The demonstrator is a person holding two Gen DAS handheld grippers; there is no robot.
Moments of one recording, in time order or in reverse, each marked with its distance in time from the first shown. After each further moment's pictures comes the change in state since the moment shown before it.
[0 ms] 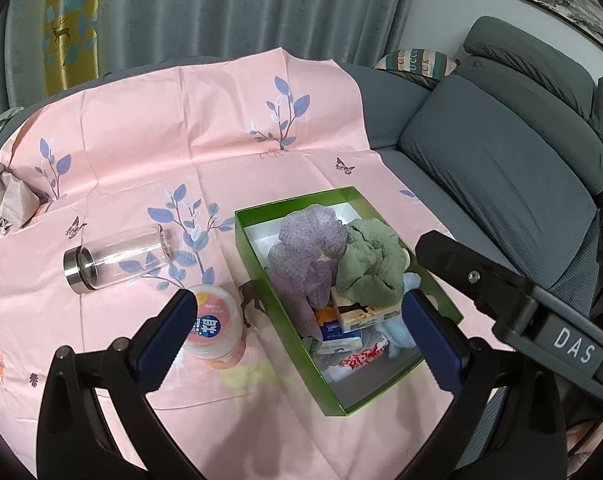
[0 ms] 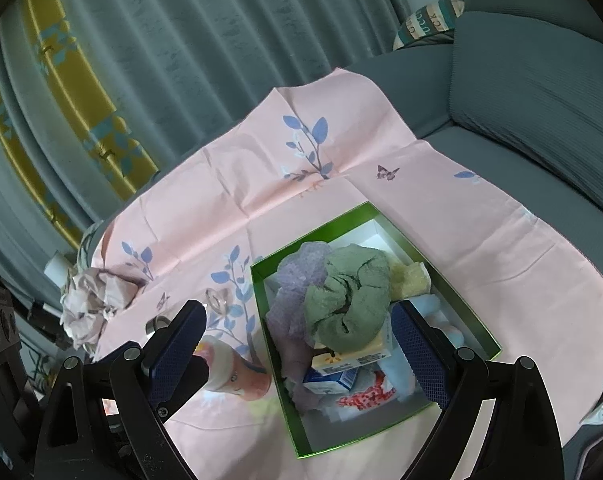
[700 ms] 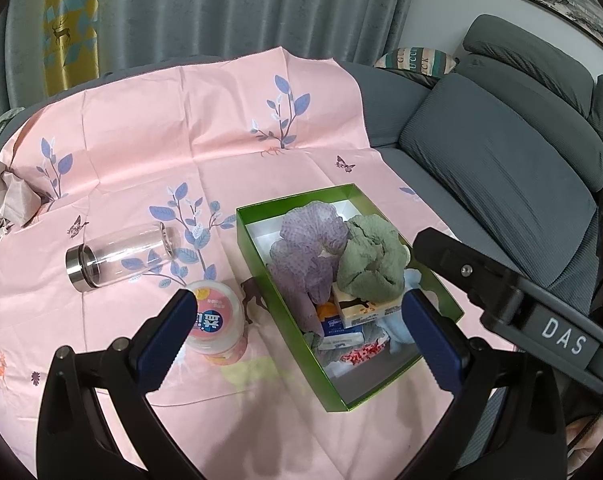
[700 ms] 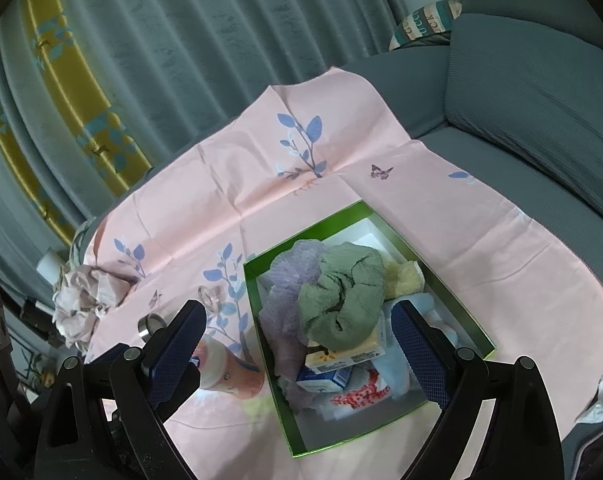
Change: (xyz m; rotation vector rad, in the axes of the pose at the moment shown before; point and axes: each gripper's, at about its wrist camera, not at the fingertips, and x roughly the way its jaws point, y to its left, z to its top) left arm -0.003 0.001 -0.002 0.002 0.005 0.000; right arm 0.002 -0.001 -0.003 -0.007 0.003 -0.032
